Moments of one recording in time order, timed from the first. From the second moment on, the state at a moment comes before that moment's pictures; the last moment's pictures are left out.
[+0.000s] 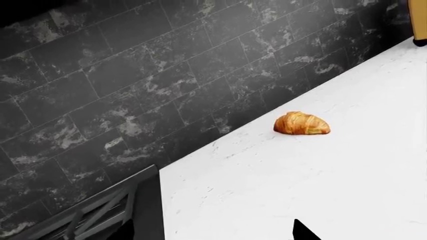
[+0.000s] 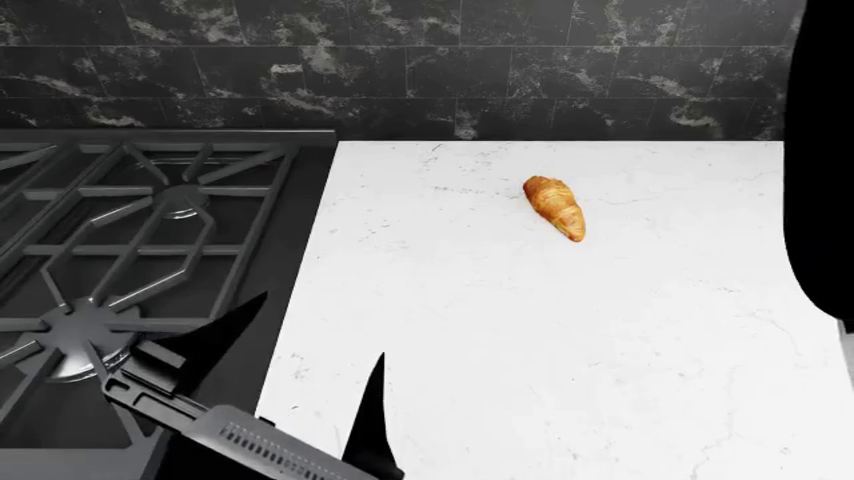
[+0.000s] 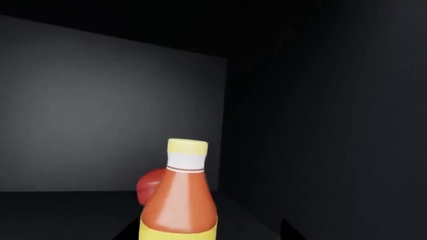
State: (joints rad) left arm -1.53 -0.90 2.07 1.04 -0.98 -0.18 -1.48; right arm 2.10 0.03 -0.24 0.86 0.04 0.86 0.25
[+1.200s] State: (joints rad) left arm -1.63 -0.83 2.25 1.05 -0.92 -0.08 -1.57; right arm 1.93 0.07 -0.12 0.09 0.47 1.51 0.51
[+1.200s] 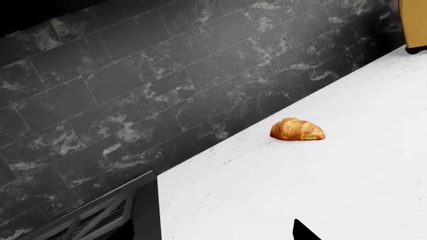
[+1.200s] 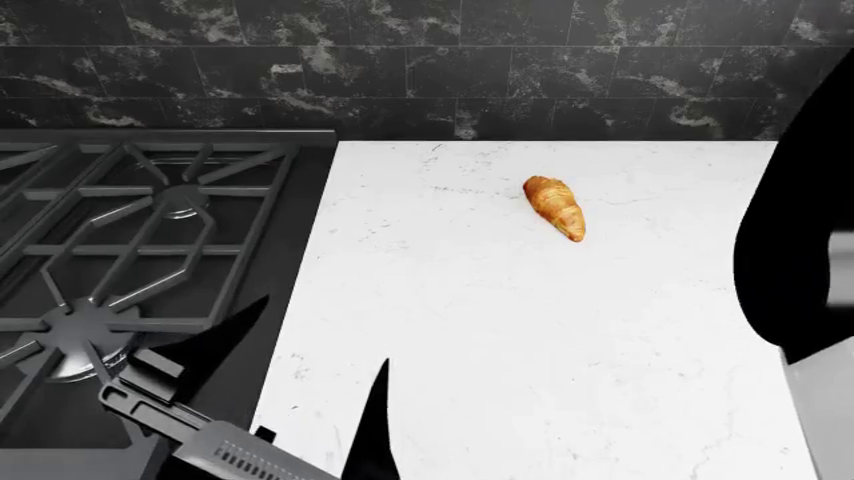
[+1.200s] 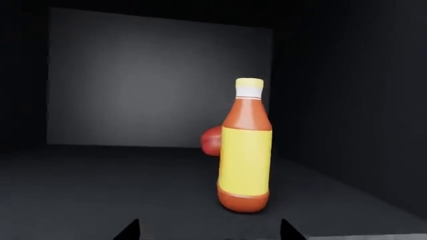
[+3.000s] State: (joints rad) left arm -1.55 -0.83 2.19 1.05 -0.91 -0.12 -1.57; right arm 1.43 0.24 -0.32 0.05 1.21 1.21 0.99
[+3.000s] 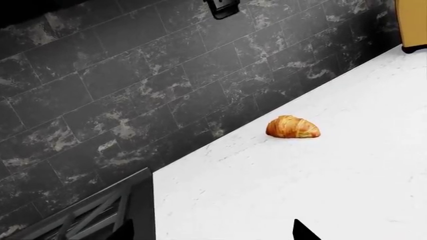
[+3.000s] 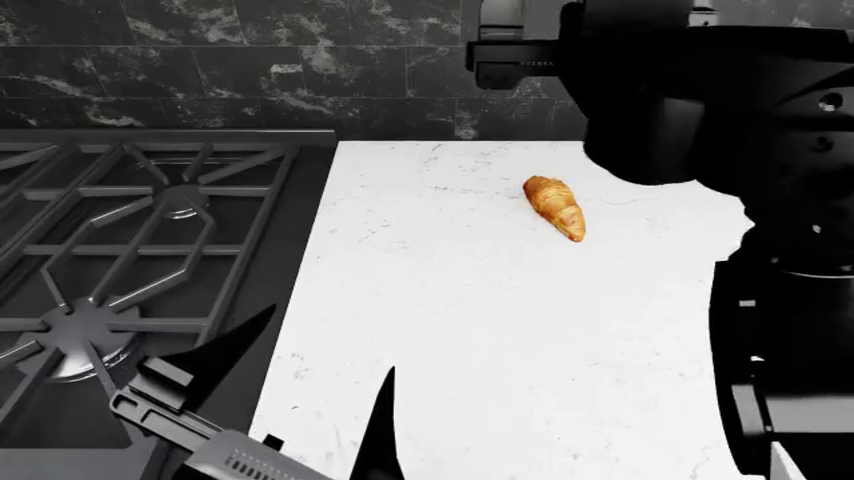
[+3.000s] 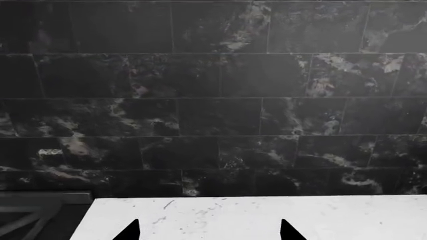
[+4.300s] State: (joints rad) left arm -1.51 -0.83 2.18 1.05 -0.88 -0.11 -1.57; right arm 0.99 0.26 -0.33 -0.23 1.39 1.16 1.08
